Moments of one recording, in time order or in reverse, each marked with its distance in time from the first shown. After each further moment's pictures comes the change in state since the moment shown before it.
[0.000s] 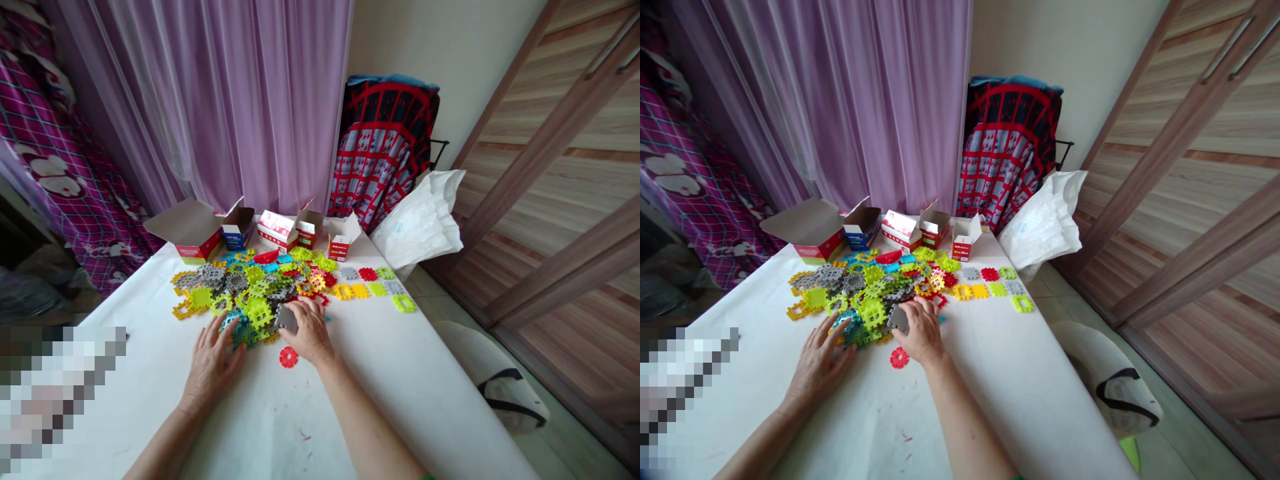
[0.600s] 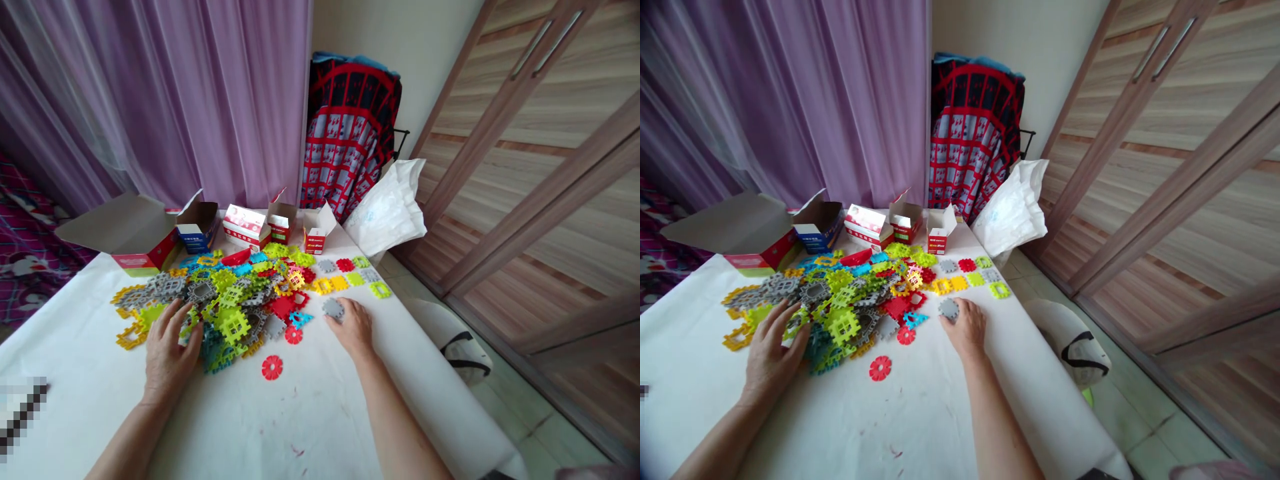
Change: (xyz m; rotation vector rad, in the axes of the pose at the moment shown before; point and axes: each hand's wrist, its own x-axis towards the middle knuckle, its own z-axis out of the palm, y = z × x) left_hand 0.069 -0.017 -0.001 -0.188 0.095 -0.142; right_hand -0.055 0.118 -0.055 -0.375 0.233 0.450
